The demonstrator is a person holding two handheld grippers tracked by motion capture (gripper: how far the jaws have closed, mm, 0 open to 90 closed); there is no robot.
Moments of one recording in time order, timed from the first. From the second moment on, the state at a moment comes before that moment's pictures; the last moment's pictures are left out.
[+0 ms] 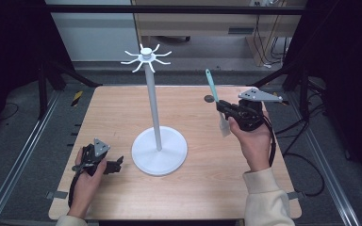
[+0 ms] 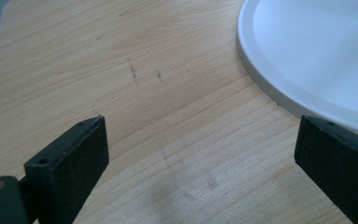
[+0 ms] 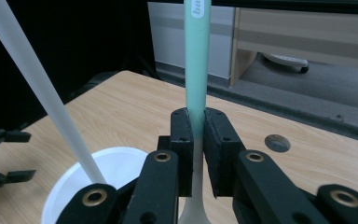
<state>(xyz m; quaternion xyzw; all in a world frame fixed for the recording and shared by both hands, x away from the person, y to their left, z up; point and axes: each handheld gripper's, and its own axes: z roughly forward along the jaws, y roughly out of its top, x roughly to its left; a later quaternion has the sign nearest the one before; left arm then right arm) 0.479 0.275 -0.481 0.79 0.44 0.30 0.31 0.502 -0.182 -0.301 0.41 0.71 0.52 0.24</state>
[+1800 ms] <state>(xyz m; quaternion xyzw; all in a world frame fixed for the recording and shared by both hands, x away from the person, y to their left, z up) 0.480 0.274 -0.481 0.80 0.43 0.29 0.30 0.456 -0.147 -0.279 0.33 0.68 0.60 0.25</state>
